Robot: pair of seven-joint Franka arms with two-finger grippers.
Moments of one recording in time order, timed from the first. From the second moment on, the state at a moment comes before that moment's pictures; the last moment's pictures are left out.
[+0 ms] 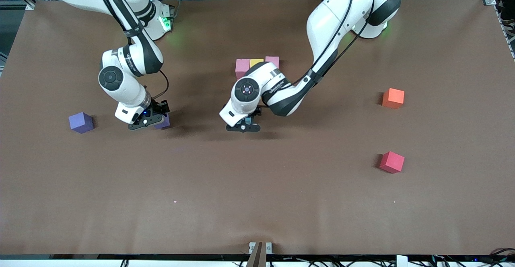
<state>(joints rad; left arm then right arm) -0.61 0.97 -0.38 -1.14 0.10 2.10 -0.88 0.13 0.23 0.09 -2.37 -0.04 2.56 -0.08</state>
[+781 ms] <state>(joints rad) -0.24 0.50 -0.36 -1.50 0.10 1.94 -0.43 0.35 0.26 0.10 -2.13 -0.04 2.36 0.21</state>
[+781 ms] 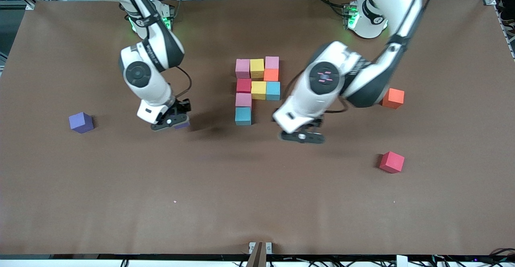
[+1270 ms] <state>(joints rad) 0.06 0.42 -0.31 -1.72 0.10 1.97 0.15 0.55 0.40 0.10 -1.88 0.02 2.26 0.71</state>
